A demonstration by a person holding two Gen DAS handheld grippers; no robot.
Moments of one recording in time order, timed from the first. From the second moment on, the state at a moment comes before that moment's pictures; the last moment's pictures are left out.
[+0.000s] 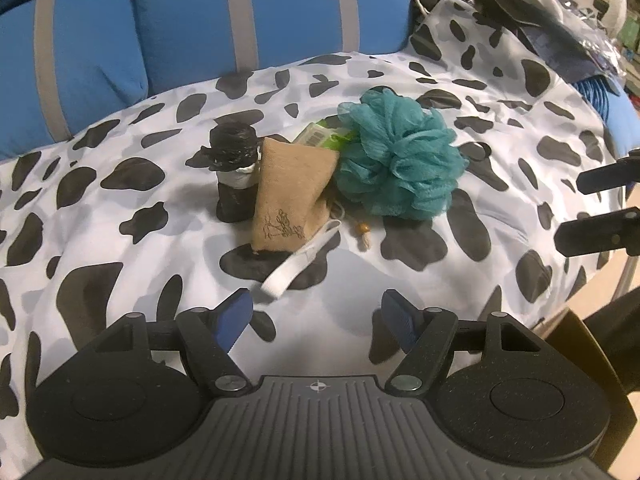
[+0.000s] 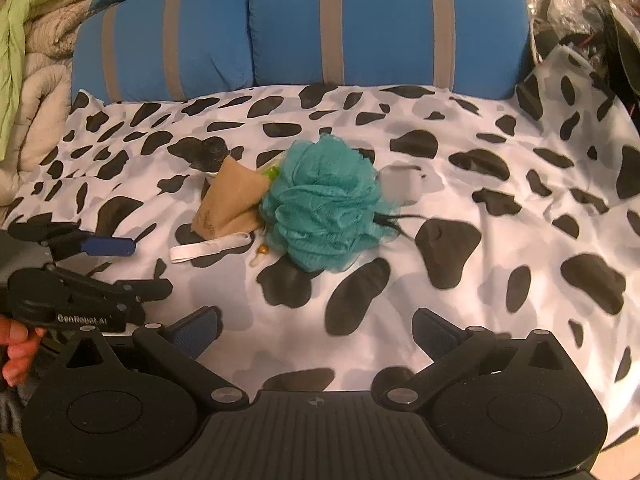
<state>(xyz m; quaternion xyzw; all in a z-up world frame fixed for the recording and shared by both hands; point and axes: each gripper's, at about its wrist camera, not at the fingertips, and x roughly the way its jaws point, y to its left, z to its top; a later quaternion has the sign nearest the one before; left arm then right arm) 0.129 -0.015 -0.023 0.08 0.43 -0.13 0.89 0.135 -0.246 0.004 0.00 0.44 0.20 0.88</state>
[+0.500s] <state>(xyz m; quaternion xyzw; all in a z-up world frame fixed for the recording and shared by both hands) 0.180 0.004 -0.049 0.05 0.46 -0.18 0.87 0.167 -0.255 -0.004 0.01 0.44 0.19 0.88</state>
